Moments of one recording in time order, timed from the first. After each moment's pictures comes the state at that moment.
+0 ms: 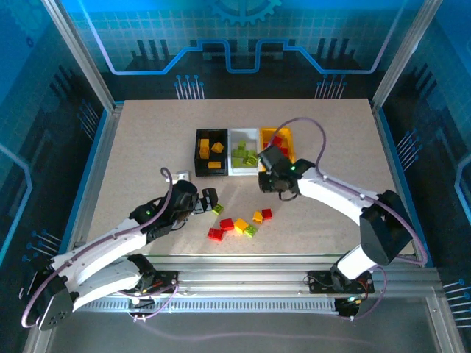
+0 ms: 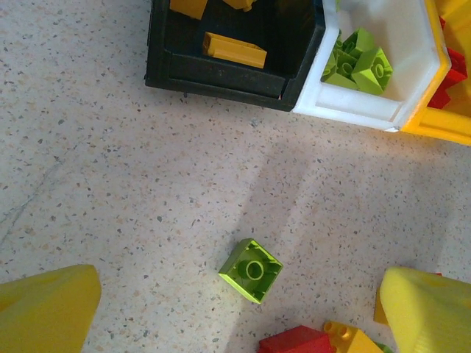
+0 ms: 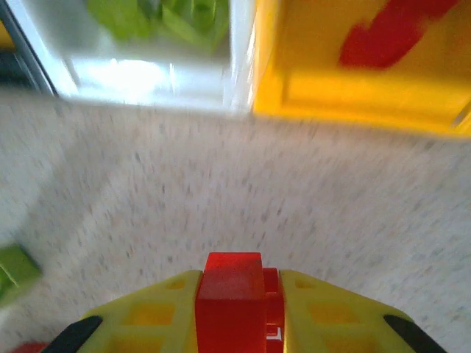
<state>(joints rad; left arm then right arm) -0.69 0.96 0.59 -0.40 -0.29 -0.80 0.64 1.54 1.13 -0.64 0.16 0.53</state>
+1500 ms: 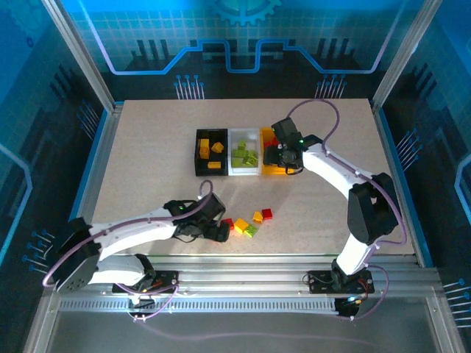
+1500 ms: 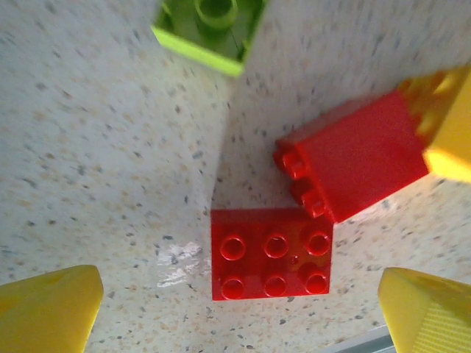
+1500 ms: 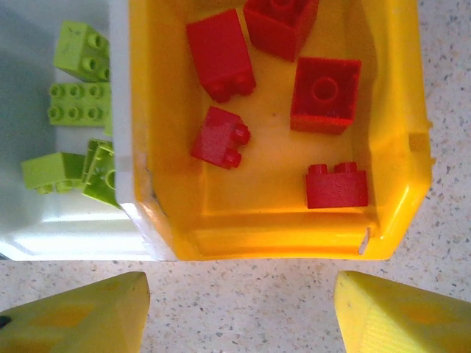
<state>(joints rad) -0.90 1.30 0.69 -0.66 -0.10 -0.69 0.45 1.72 1.31 -0.65 0.10 0.53</state>
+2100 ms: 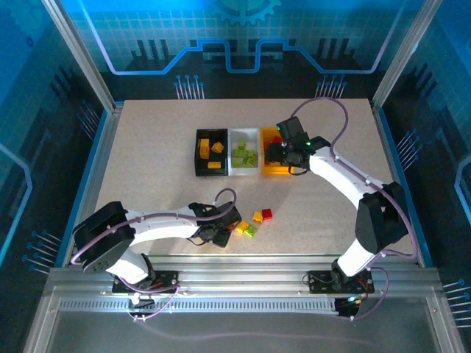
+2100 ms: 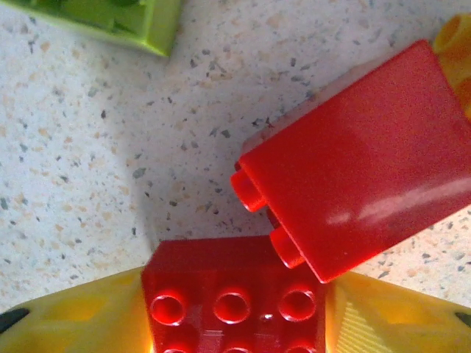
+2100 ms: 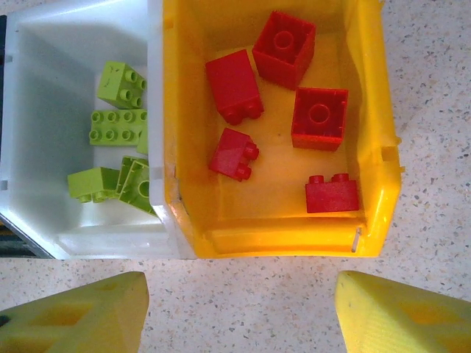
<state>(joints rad) -0.98 1.51 0.75 -0.64 -0.17 -0.66 0.44 1.63 1.29 -0.62 0.10 0.53</state>
